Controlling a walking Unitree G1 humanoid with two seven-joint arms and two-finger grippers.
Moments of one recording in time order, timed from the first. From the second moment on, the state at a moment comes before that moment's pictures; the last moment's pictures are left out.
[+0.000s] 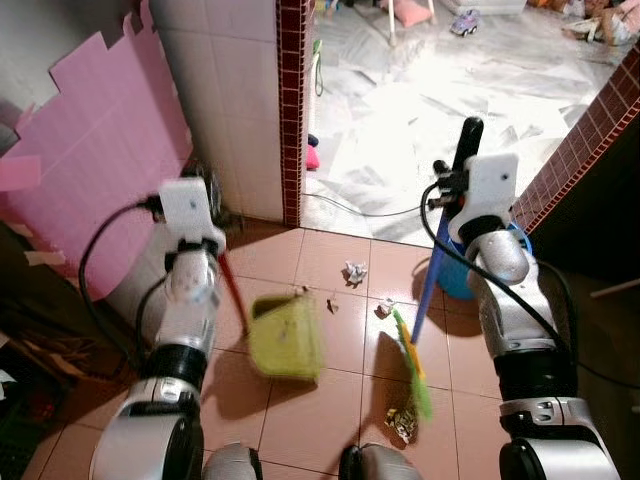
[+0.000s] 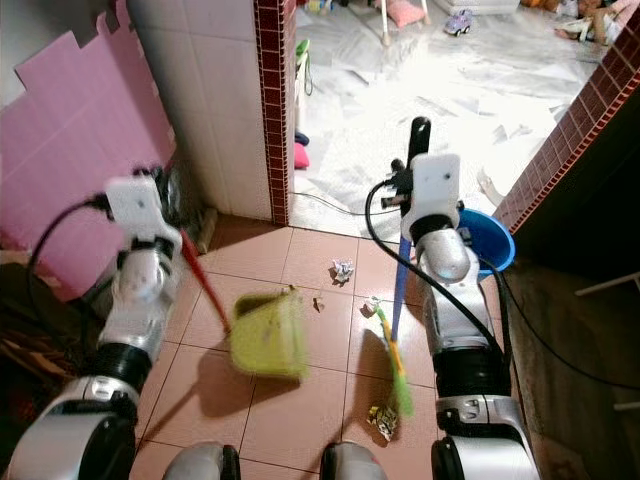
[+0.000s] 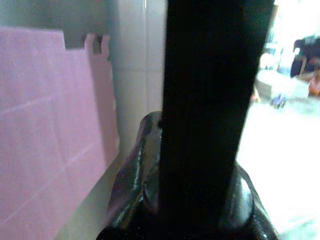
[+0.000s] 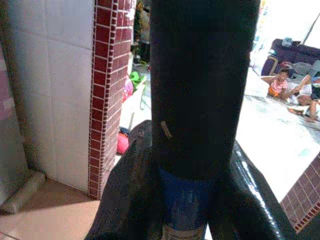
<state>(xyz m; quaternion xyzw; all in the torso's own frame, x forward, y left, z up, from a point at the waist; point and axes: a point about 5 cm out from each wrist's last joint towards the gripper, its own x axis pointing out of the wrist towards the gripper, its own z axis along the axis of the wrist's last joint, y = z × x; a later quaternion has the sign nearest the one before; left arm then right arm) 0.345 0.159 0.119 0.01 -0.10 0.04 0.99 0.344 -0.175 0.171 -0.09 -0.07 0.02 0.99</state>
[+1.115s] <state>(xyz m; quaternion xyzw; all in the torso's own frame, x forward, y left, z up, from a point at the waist) 0.338 0.097 0.081 0.01 0.01 -0.08 1.00 0.343 -0.150 0.143 0.08 0.04 0.04 1.00</state>
